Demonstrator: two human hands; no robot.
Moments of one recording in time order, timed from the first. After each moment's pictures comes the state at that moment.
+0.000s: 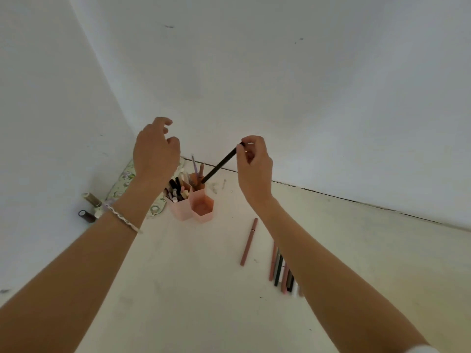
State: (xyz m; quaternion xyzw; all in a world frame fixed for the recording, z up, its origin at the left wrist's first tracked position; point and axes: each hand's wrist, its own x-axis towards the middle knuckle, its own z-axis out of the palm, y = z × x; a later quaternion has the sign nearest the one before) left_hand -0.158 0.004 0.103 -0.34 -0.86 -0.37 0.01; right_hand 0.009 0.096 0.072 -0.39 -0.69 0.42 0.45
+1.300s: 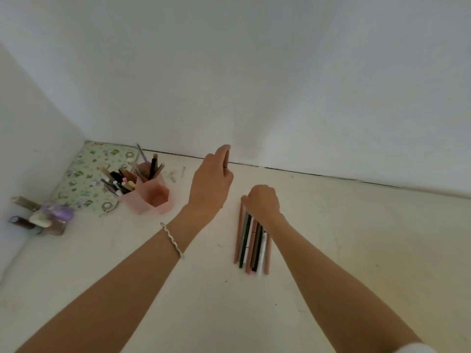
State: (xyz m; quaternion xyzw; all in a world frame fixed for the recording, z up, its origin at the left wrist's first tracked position) left_hand 0.023 0.063 0.037 -0.50 -0.78 -0.36 -0.13; right_hand 0.145 0.130 -0.032 -0.59 -0.78 0.24 -0.01
